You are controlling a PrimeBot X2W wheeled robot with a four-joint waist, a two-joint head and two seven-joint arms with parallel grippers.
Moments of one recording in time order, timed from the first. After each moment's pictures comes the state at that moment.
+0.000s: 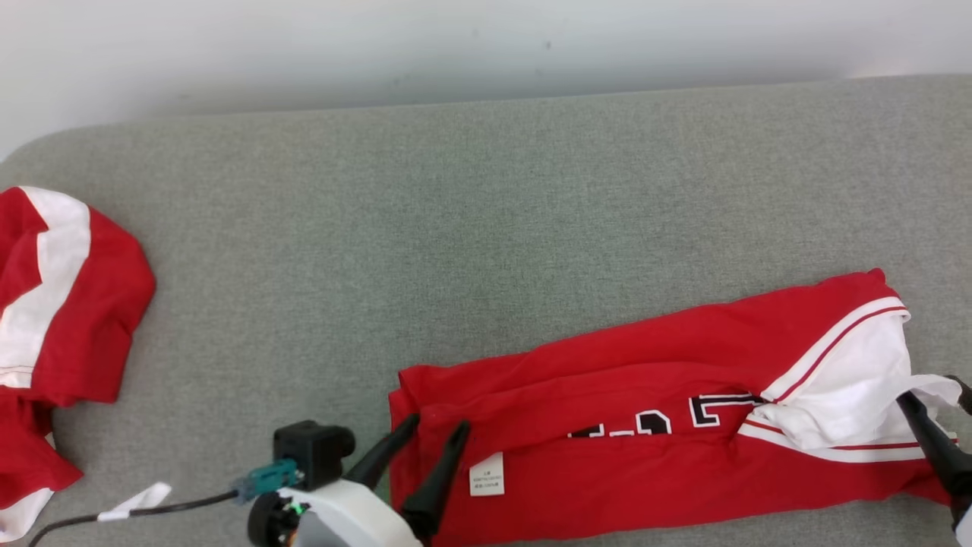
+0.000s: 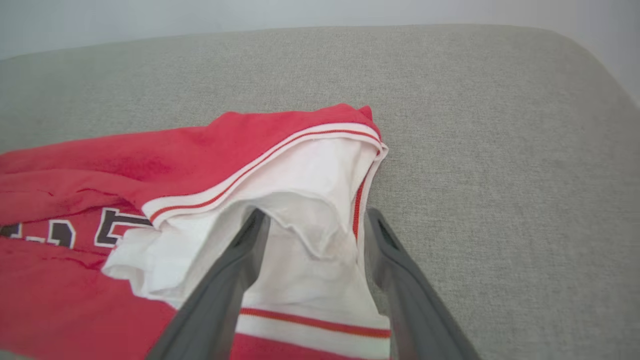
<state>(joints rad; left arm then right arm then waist) -0.33 0.46 -0.83 -0.01 -0.93 0.22 -0.11 -0.16 -0.67 0.29 0.18 0.86 0.13 0.09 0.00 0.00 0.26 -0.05</state>
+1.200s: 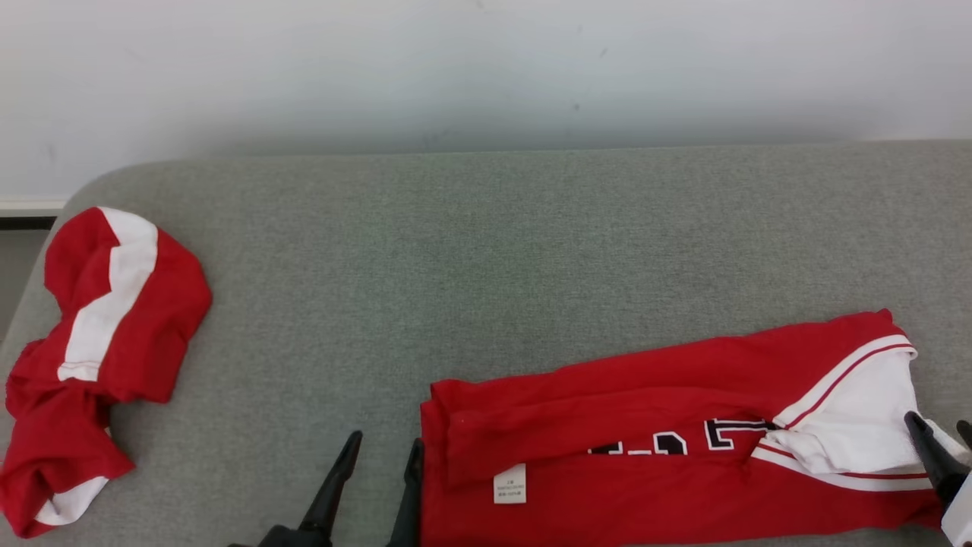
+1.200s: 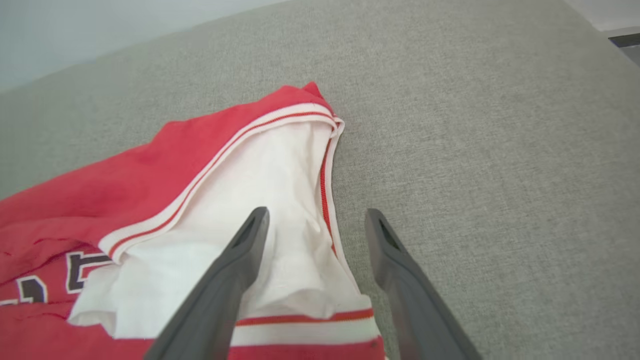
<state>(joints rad) 0.05 0.13 -0.37 -0.04 -0.21 0.19 -0.26 -0.17 -0.41 -0.02 0.33 0.71 0.13 0.35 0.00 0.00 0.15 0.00</state>
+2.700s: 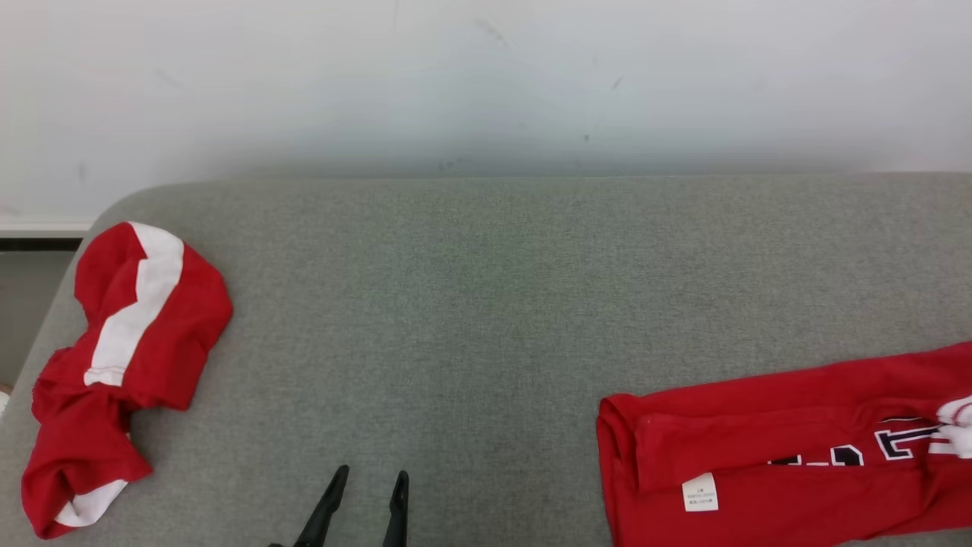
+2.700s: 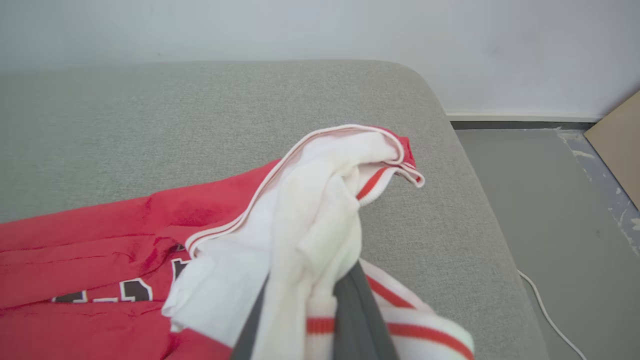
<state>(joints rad) 0.09 0.05 -0.25 0.08 -0.12 0.04 -0.26 -0.17 -0.78 0.06 0.34 0.86 0.13 0.34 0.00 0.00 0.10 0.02</state>
